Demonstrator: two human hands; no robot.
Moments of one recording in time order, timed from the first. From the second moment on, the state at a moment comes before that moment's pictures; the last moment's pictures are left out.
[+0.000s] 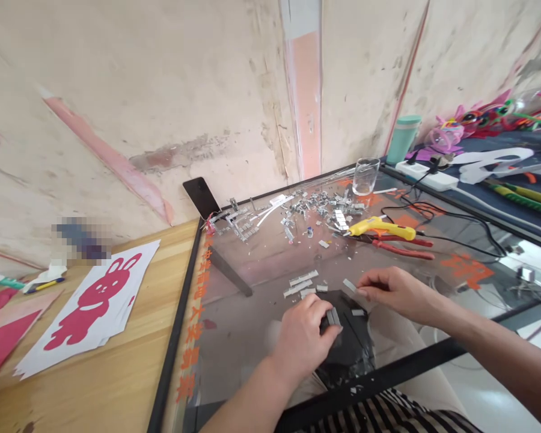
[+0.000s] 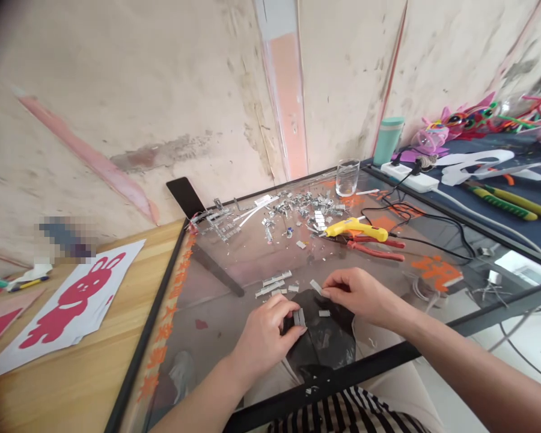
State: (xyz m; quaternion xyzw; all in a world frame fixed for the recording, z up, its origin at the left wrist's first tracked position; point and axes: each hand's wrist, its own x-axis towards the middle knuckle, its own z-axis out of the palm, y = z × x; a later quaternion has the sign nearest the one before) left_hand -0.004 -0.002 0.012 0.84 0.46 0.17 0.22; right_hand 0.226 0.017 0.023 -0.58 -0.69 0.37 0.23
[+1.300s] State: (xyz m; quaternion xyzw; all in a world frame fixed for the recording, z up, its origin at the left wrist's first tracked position) left_hand -0.006 0.003 0.005 0.85 0.45 0.17 0.21; right_hand 0.197 0.003 0.002 -0.47 -0.86 0.12 0.14
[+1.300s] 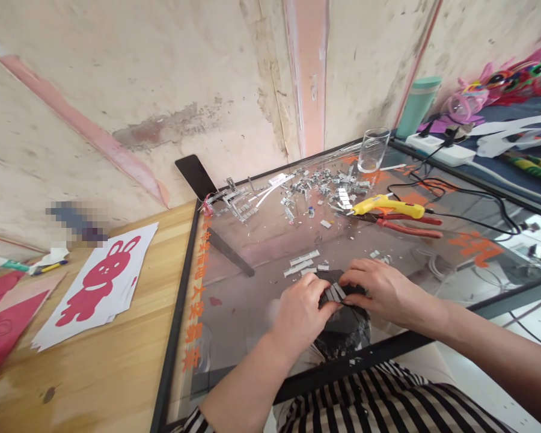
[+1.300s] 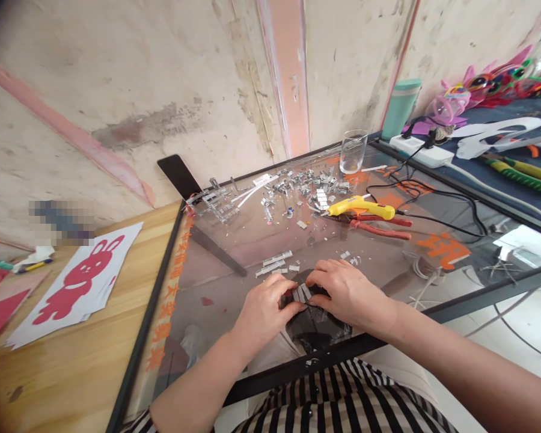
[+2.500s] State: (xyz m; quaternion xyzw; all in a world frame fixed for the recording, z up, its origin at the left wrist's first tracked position) left_hand -0.004 0.002 0.007 0.84 0.46 0.17 0.22; right_hand 0.195 0.009 0.008 -0.46 -0.86 0.17 0.15
